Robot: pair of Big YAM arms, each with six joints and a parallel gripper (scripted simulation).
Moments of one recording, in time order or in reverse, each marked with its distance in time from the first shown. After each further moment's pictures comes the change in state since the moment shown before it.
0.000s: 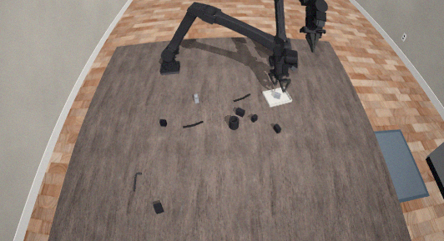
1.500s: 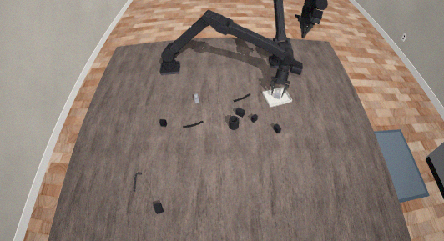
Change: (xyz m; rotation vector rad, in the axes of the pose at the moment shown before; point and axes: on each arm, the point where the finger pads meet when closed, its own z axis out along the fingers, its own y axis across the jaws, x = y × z) left arm 0.077 -0.019 -0.074 0.102 0.423 -0.061; right arm 0.012 0.006 0.045 -0.032 0.439 -0.904
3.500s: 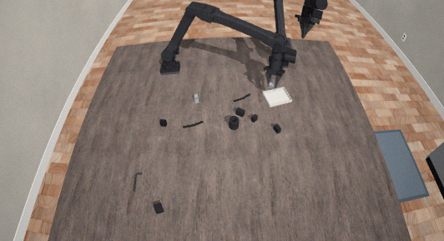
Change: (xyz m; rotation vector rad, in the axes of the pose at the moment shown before) left arm 0.000 0.000 0.000 0.000 0.000 0.000; right arm 0.062 0.034 -0.047 0.046 -0.214 0.113
